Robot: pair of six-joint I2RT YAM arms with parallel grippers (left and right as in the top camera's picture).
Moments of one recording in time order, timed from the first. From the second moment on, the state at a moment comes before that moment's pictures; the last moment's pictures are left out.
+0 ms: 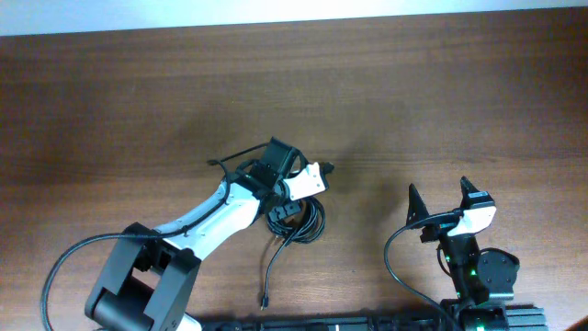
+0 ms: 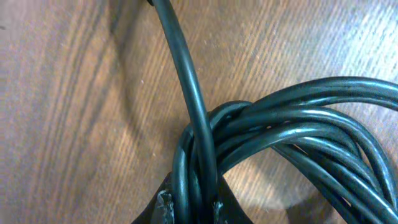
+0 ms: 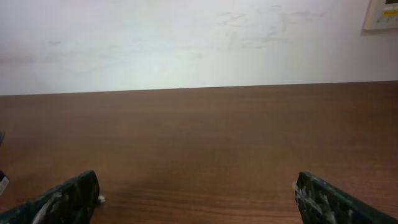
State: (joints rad) left arm -0.58 1.69 0.89 -0.37 0.10 0.67; right arm -0.04 0.01 0.01 -0.06 -0.18 0.09
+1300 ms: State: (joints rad) left arm -0.55 1.42 1.01 -0.66 0.03 -0.09; right arm -0.04 0.01 0.01 -0.06 -0.18 0.09
